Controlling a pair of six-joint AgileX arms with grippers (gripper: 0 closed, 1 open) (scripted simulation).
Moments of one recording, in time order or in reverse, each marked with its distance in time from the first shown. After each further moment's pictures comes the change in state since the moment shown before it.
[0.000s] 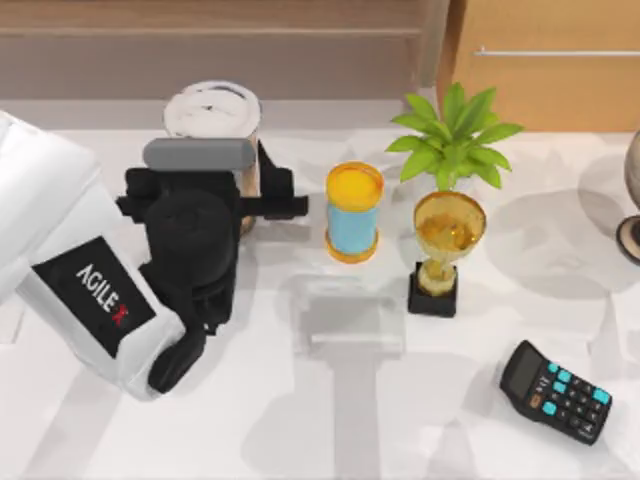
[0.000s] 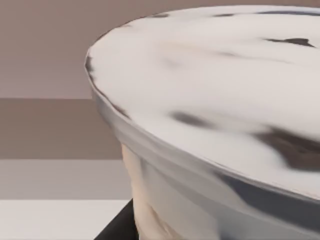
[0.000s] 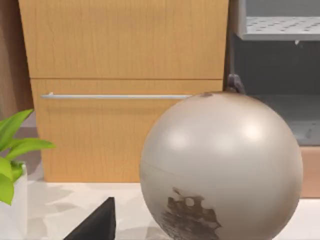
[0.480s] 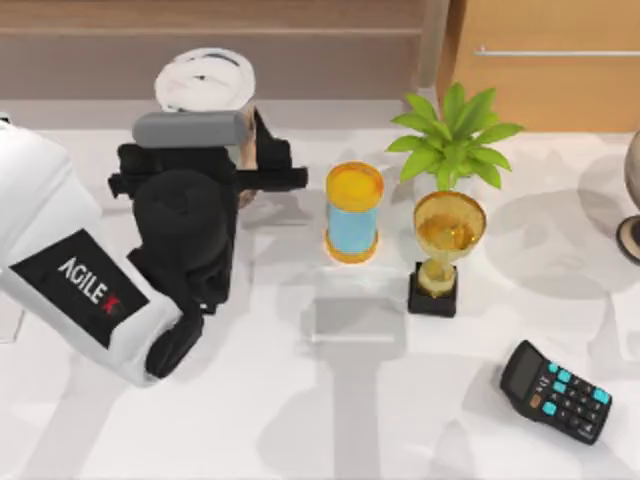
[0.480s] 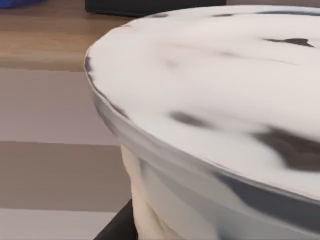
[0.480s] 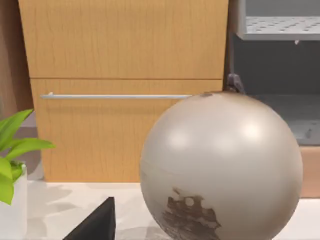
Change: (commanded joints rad) left arm 0.012 -0.055 0.021 0.023 0.008 0.004; right arm 0.000 0.000 0.000 0.000 0.000 0.000
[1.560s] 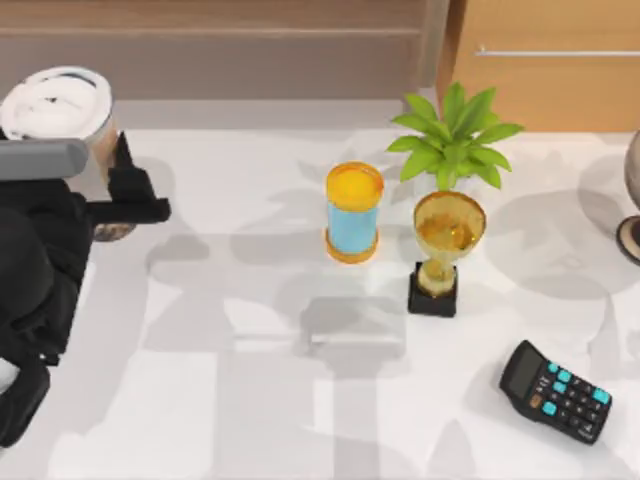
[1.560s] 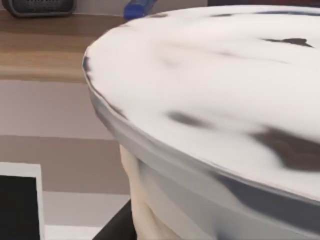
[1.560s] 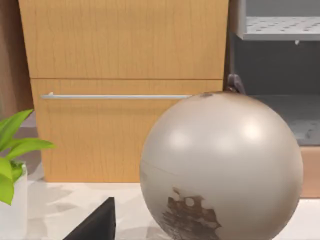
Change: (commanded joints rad) left arm 0.264 -0.394 -0.396 -0.021 0.240 0.007; right arm 0.000 0.000 0.000 0.000 0.000 0.000
